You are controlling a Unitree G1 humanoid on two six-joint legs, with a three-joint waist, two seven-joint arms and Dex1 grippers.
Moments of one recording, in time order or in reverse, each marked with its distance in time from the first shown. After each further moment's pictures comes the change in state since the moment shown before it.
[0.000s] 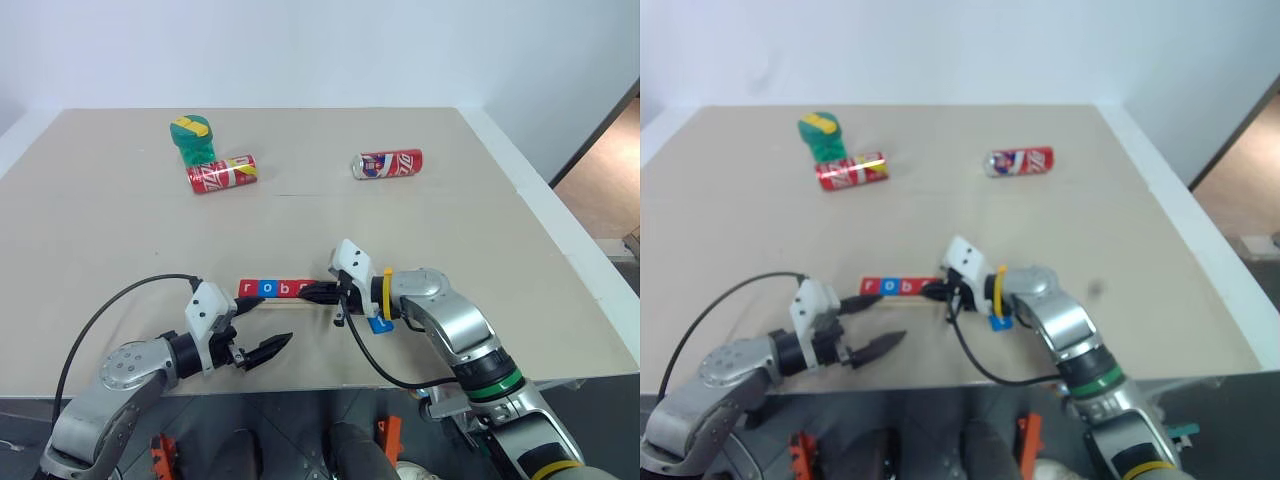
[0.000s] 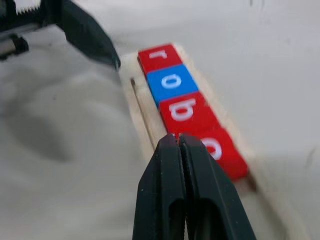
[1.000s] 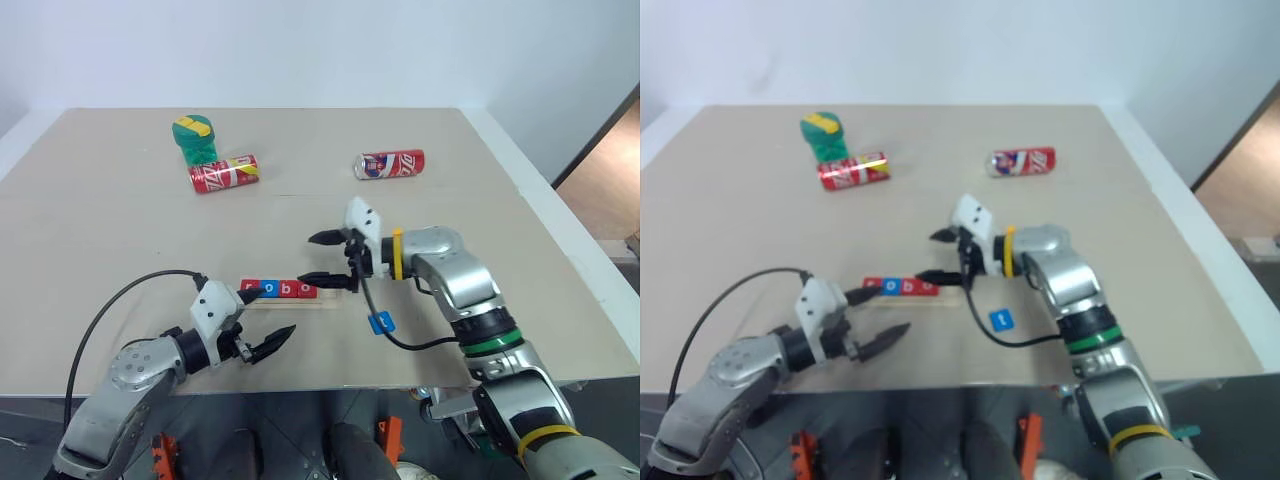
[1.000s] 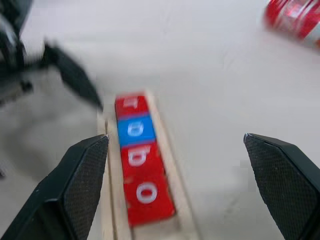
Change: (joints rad) left arm -0.007 -0.028 -0.016 0.003 0.063 -0.068 0.012; right arm -0.114 -0.036 -0.156 0.032 0.041 0.039 0.156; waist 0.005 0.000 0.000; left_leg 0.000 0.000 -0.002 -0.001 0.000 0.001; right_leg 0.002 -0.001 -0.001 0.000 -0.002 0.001
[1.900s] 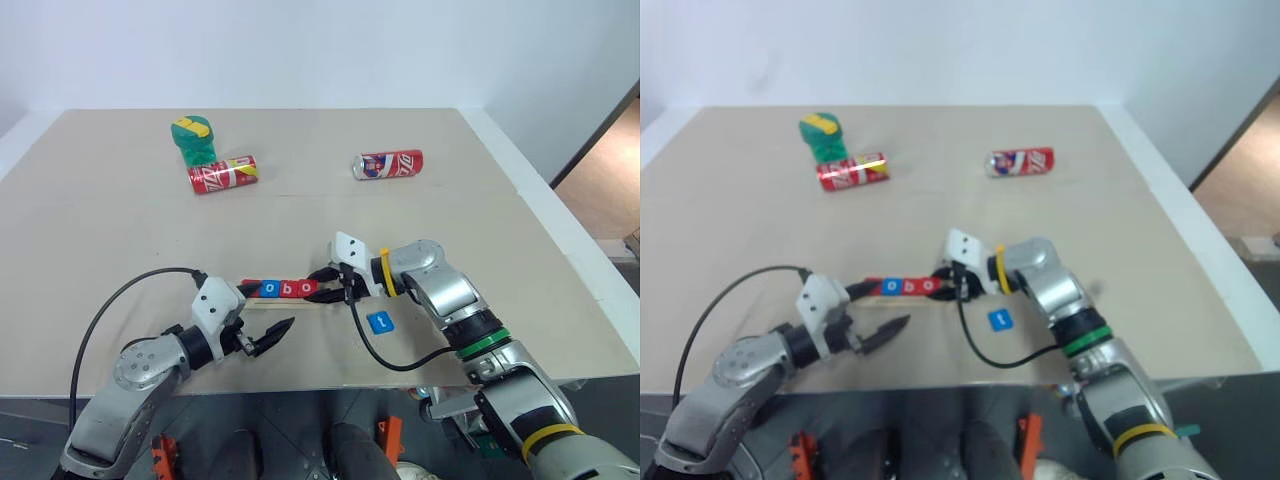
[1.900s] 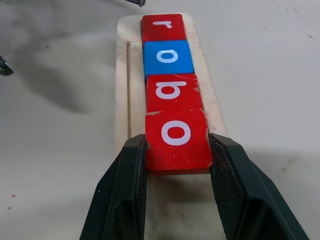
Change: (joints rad) left arm -0.017 -0.042 -0.024 0.005 0.070 -0.007 0.086; right arm -0.074 0.028 0.187 0.327 -0.172 -0.283 0.103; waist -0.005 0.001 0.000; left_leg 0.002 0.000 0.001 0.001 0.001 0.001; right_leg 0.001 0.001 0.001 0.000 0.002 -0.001
